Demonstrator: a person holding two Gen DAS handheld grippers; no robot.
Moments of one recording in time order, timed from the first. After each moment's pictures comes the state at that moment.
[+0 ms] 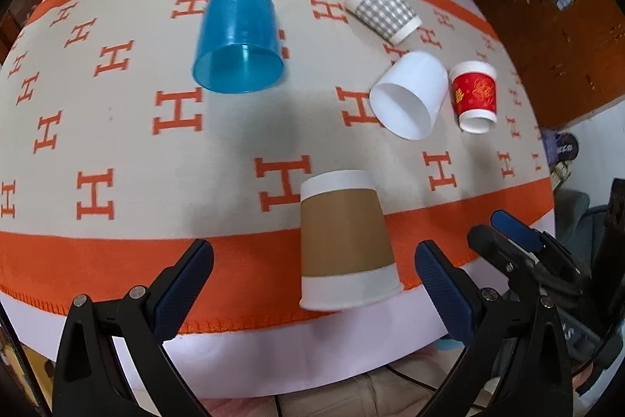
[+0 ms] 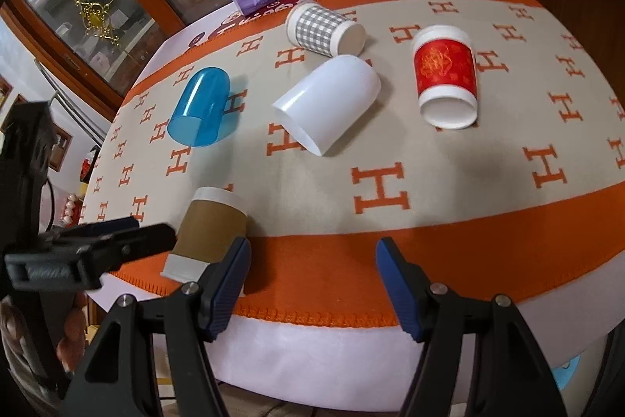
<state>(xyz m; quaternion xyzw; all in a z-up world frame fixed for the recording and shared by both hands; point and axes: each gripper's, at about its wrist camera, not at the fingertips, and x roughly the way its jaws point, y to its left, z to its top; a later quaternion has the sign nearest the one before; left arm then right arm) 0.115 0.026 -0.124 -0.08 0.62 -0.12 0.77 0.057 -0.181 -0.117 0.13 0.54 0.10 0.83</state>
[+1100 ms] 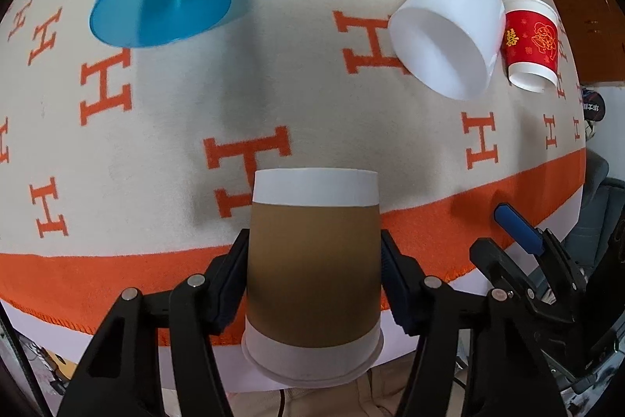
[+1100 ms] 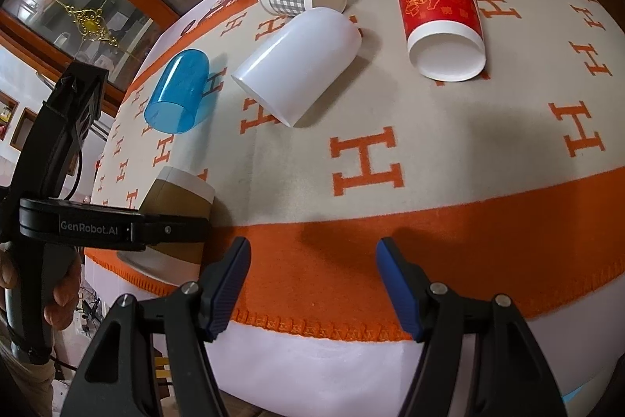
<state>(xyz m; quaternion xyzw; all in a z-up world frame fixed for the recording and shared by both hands) 0.164 -0.016 -0.188 -0.03 0.74 -0.11 0.66 0.067 -0.197 -0.156 0.17 0.56 0.12 0.80</state>
